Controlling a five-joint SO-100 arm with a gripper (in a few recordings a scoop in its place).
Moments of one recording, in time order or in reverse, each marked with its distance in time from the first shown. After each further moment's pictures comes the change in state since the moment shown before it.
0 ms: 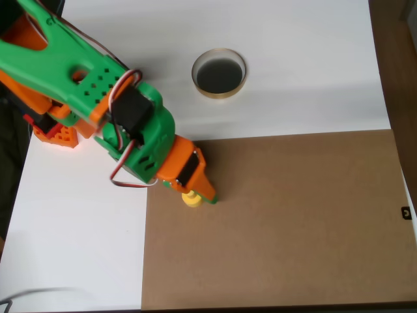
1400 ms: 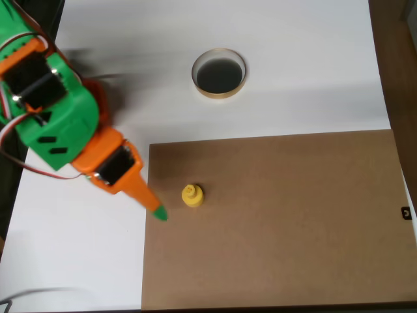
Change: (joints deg) arm 14.5 30.2 7.0 9.5 -5.0
